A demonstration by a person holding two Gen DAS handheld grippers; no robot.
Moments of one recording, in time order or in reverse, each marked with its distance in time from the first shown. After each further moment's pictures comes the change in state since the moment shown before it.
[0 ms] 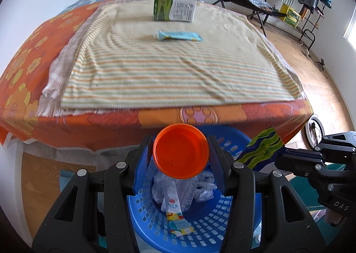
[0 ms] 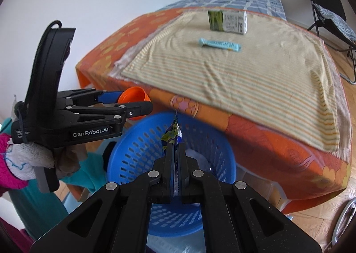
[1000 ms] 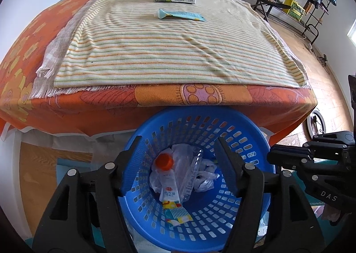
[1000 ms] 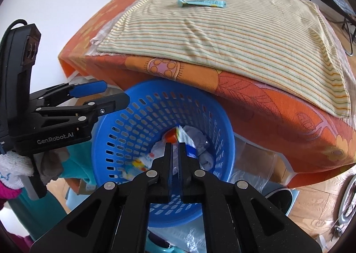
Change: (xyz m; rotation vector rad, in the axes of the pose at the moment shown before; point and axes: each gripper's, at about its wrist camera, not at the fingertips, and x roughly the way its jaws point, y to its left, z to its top) left arm 0.015 0.001 -0.014 -0.017 0.072 0.003; right arm 0.029 -0.018 -0.012 0.112 0.152 -0.035
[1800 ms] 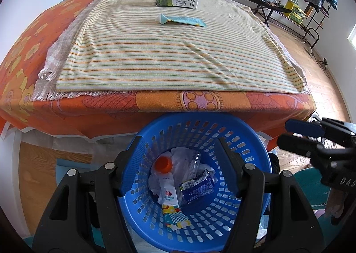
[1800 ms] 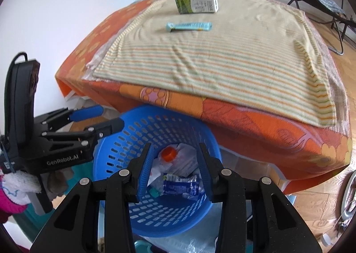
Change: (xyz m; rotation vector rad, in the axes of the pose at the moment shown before) left arm -0.004 -0.001 0.004 -0.014 -0.017 -0.004; right arm -0.028 -0.007 0.012 0.052 -0.123 -0.031
